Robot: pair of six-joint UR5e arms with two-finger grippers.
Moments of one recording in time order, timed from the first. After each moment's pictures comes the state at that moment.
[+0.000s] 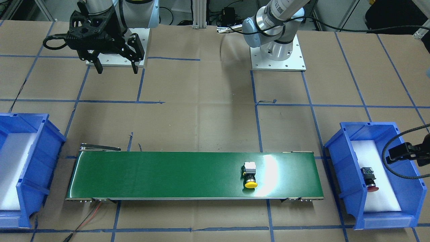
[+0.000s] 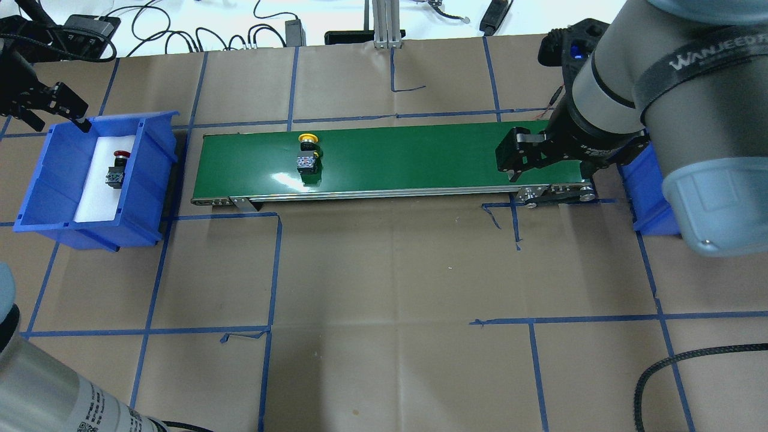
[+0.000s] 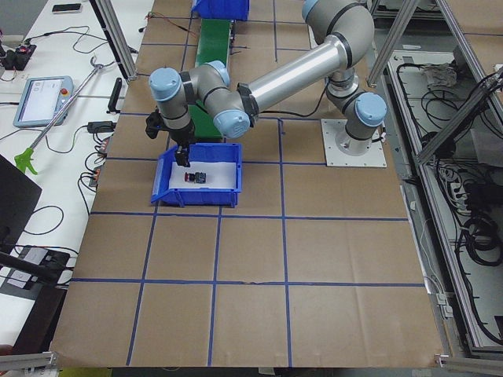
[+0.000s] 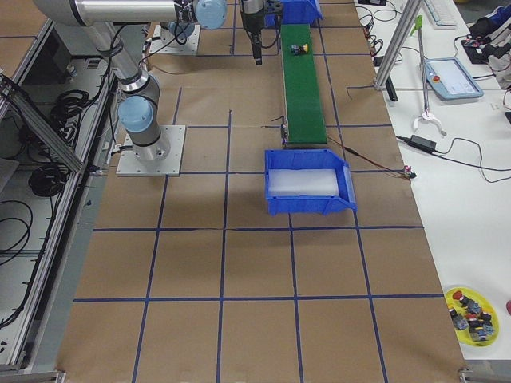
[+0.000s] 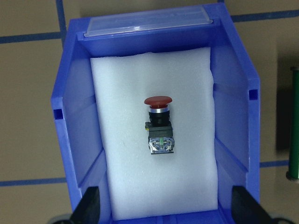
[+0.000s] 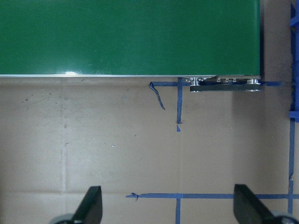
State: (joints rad) left arm -1.06 -2.04 -1.33 -1.35 1.60 0.59; right arm 1.65 -1.75 1.80 -1.75 -1.56 0.07
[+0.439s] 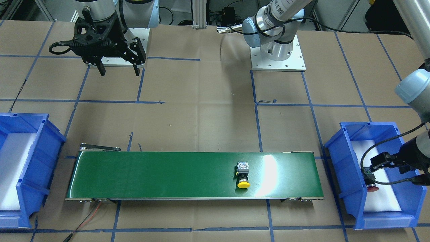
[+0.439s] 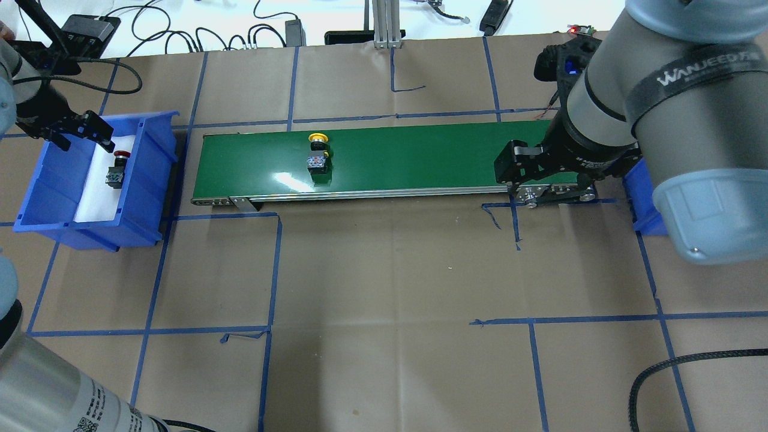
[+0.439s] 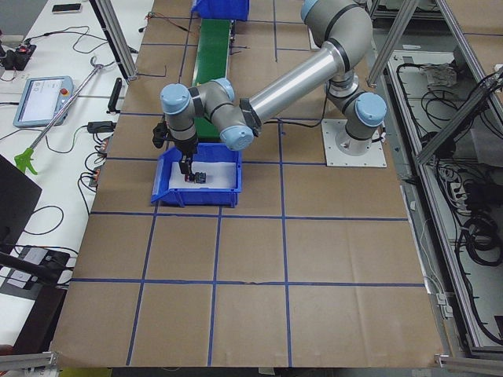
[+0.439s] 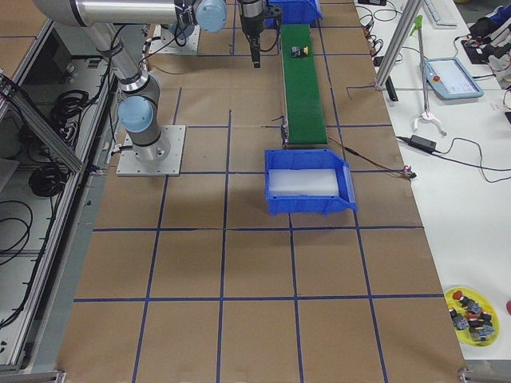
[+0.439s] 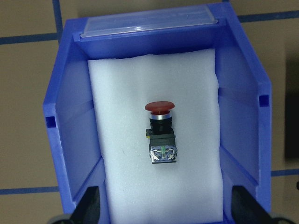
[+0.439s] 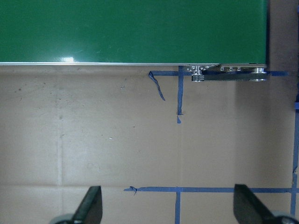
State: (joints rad) left arm -1.06 -2.06 -1.50 -1.11 1.59 0.59; right arm 1.65 -1.75 1.83 -1.76 -1.56 0.06
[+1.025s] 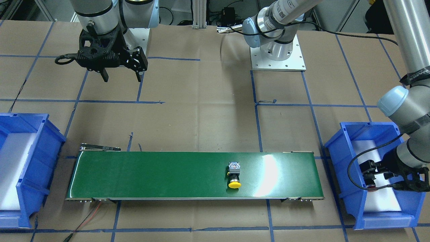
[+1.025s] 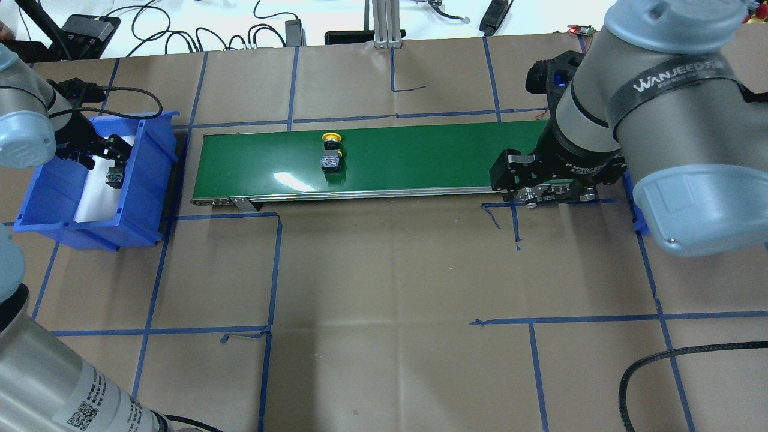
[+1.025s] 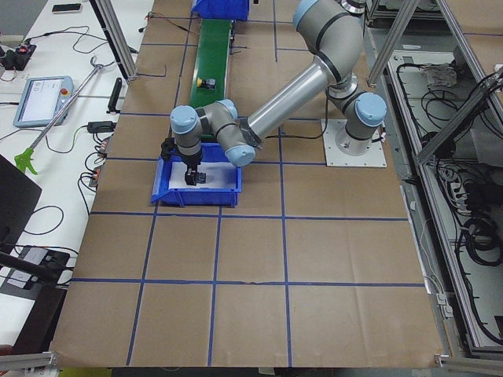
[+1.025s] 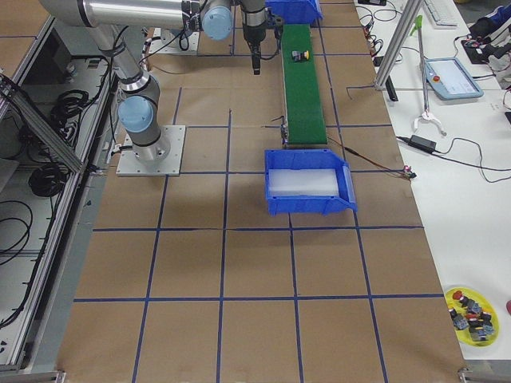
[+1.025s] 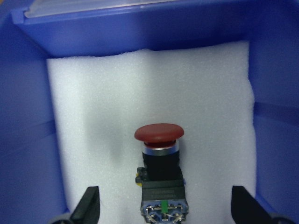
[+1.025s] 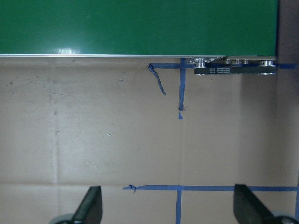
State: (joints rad) left arm -1.06 -2.13 -1.56 -0.99 1.58 0.59; right arm 1.65 -1.71 1.84 -1.76 -1.56 0.06
